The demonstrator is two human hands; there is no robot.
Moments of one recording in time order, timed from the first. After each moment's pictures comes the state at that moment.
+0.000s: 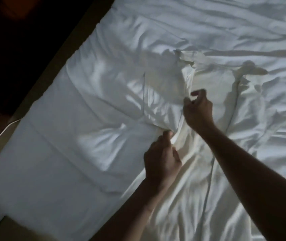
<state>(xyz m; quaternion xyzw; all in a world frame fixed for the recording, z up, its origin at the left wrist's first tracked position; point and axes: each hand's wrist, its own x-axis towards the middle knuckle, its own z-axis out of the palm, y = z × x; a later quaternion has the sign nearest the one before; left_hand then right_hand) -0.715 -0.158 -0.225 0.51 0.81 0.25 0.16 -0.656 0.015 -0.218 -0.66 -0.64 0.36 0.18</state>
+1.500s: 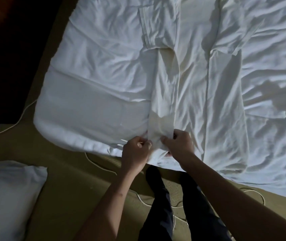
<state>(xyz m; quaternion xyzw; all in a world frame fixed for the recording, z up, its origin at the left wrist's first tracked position) -0.766 -0.456 -0.197 0.31 0.82 0.20 0.44 -0.618 -0.399 -0.192 -0.71 -0.40 0.56 0.11</state>
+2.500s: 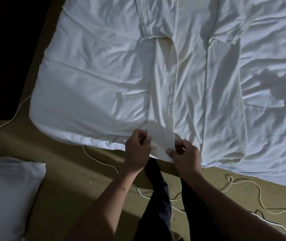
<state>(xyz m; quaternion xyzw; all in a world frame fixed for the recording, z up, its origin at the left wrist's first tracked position) -0.752 -0.479 -0.210 0.31 0.78 0.32 0.45 -0.587 -0.470 -0.198 -0.73 -0.43 0.50 0.19</state>
